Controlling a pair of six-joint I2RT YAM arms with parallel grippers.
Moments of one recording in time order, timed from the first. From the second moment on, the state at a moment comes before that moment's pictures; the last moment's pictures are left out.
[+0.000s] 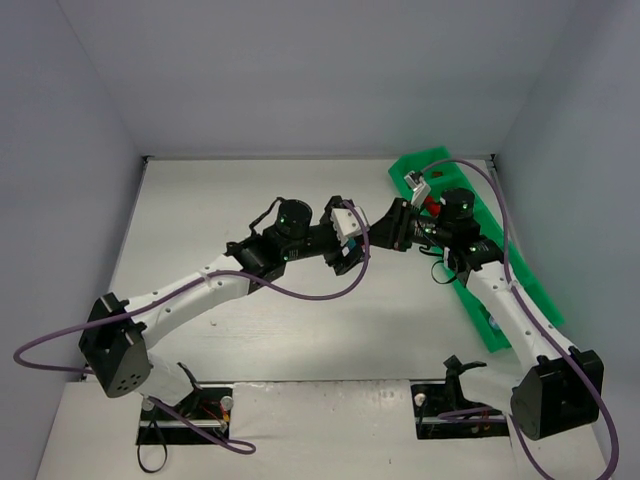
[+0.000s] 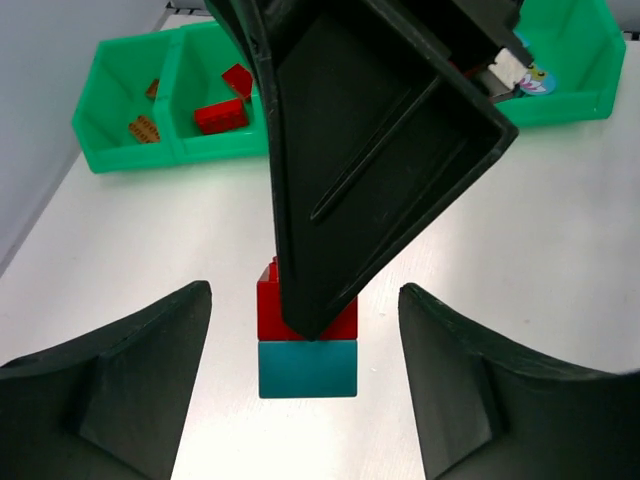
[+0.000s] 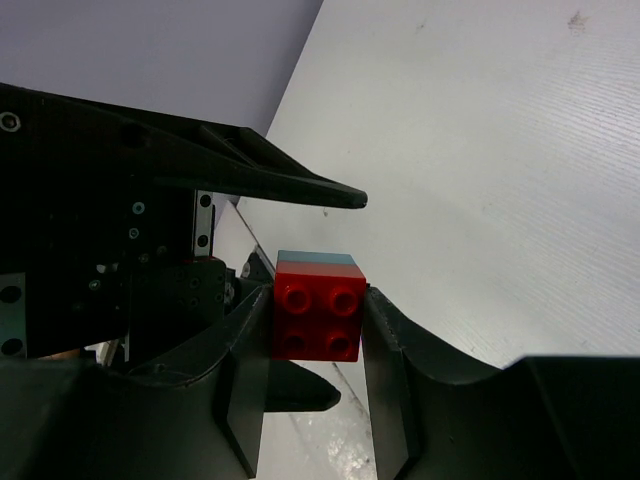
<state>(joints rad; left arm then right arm) -0.85 1.45 1.19 0.01 0.35 0.27 0.24 1.16 0.90 -0.11 -0.86 0.65</state>
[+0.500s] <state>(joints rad) -0.85 1.42 1.17 -0.06 0.28 0.33 0.24 1.18 0.90 -0.11 -0.86 0.63</state>
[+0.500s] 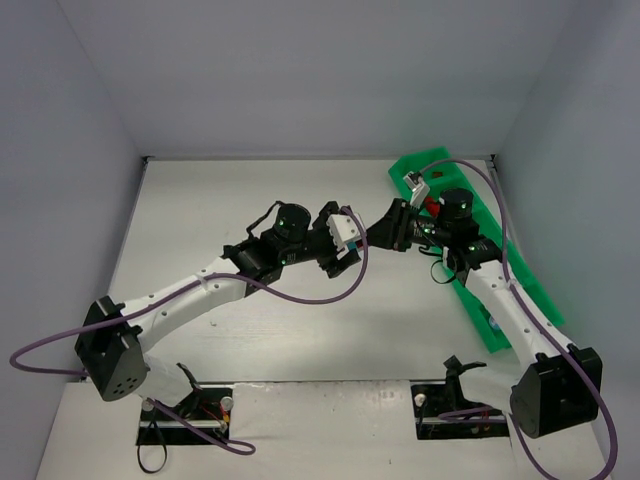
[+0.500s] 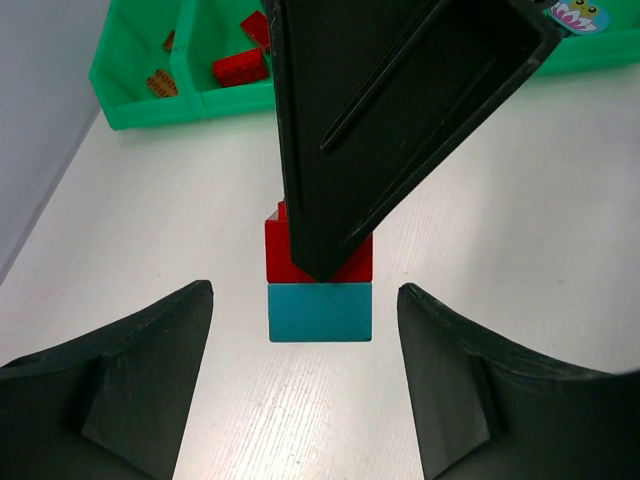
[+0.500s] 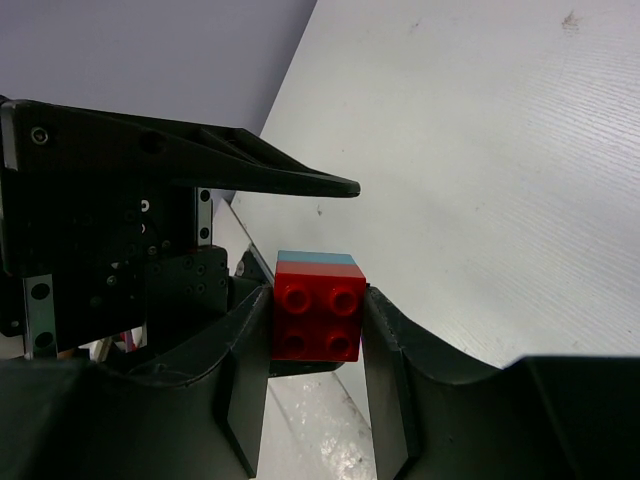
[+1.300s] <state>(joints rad) -0.85 1.47 1.17 -0.02 0.29 0.31 0.24 1.18 0.90 -0.11 -0.85 0.63</state>
